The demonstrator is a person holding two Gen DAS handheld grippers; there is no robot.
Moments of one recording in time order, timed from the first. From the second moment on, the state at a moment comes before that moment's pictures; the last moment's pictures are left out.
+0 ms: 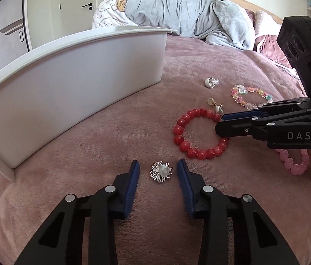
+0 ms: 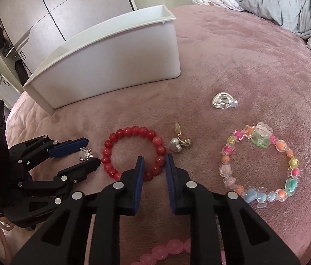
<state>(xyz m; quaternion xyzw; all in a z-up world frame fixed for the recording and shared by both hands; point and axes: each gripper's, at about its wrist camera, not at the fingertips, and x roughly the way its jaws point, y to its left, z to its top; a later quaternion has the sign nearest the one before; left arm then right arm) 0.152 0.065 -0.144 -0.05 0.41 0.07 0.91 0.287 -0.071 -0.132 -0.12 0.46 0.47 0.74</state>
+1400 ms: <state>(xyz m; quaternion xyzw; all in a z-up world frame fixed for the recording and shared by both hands) 0.021 0.124 -0.080 -0.07 0.32 0.10 0.94 0.192 -0.048 -0.035 -0.16 0.33 0.45 0.81</state>
